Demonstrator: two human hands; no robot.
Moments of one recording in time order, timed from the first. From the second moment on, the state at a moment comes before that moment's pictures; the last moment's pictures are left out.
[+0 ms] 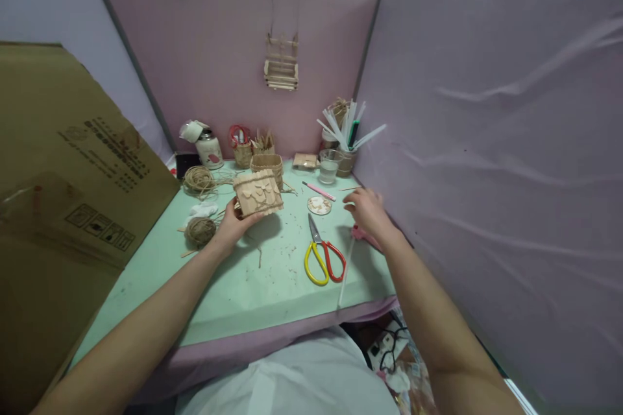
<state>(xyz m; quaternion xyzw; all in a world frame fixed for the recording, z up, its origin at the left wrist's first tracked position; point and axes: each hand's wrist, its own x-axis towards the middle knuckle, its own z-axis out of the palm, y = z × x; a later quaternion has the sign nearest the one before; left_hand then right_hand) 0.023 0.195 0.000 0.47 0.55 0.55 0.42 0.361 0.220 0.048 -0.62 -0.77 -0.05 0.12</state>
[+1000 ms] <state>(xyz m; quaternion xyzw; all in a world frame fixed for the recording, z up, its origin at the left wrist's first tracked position) 0.020 0.201 -0.008 0.47 0.54 0.54 0.44 0.299 0.288 0.051 -0.50 -0.64 0.45 0.37</state>
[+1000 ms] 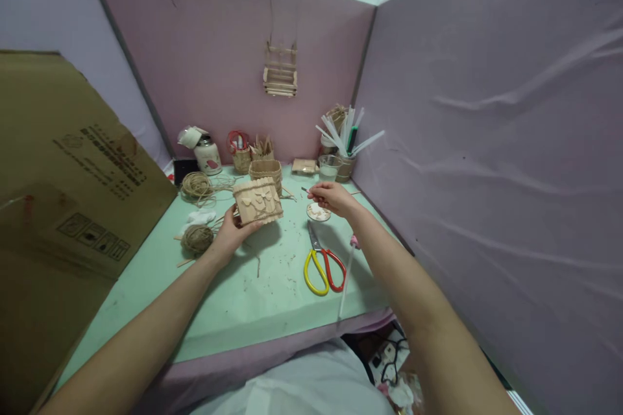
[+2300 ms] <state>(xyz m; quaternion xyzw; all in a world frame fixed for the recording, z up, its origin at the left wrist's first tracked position) 0.029 0.193 -0.005 0.50 0.54 0.56 0.38 0.192 0.229 0.040 -0.49 -0.66 0.34 0.45</state>
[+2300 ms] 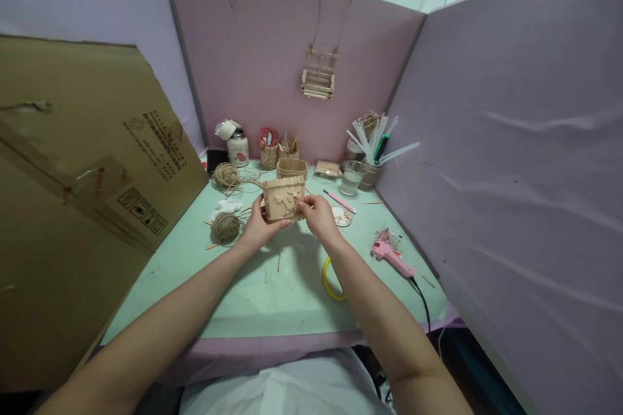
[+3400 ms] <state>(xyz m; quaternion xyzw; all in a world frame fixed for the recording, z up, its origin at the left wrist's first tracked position) 0.028 0.191 -0.001 0.49 0.55 0.56 0.37 0.173 0.220 0.026 -0.51 -0.56 0.38 0.53</state>
